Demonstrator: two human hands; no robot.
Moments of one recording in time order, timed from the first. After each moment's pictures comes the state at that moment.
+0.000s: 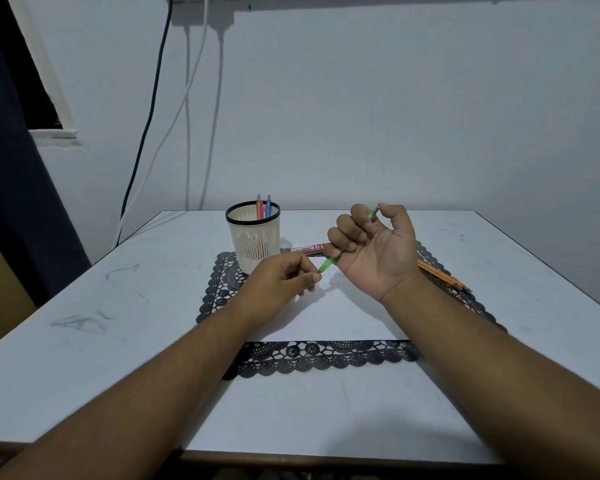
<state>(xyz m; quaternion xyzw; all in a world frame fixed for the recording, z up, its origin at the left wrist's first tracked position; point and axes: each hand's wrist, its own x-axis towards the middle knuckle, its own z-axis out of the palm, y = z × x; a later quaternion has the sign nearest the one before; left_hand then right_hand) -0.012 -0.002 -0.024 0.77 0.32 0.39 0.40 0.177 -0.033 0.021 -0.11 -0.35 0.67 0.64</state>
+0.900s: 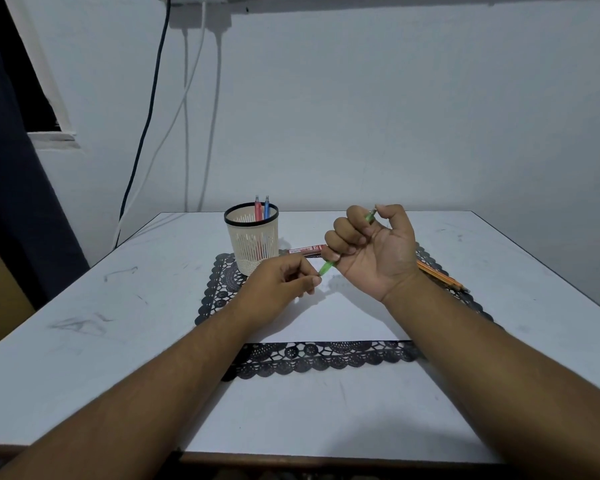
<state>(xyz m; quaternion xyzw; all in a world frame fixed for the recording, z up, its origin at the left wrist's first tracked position) -0.012 -0.002 -0.026 0.77 0.31 0.39 0.40 0.181 -0.031 0.020 -0.11 -0.39 0.68 0.61</state>
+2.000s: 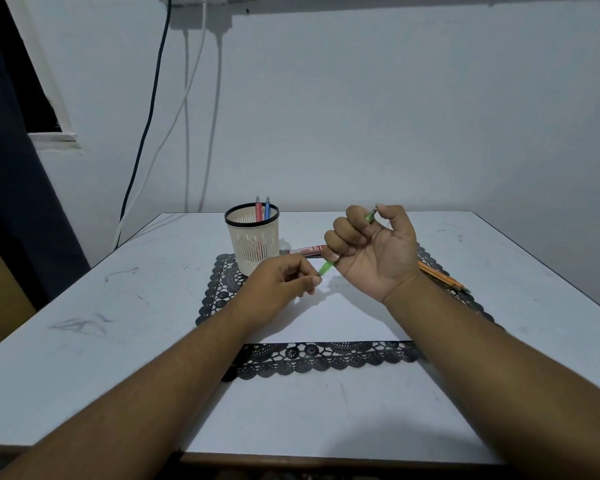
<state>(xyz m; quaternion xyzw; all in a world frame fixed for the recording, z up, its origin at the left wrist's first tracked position) -0.013 -0.002 -0.024 0.77 0.30 0.39 0.41 0.181 -0.032 0.019 -0.08 -0.40 0.69 0.60</state>
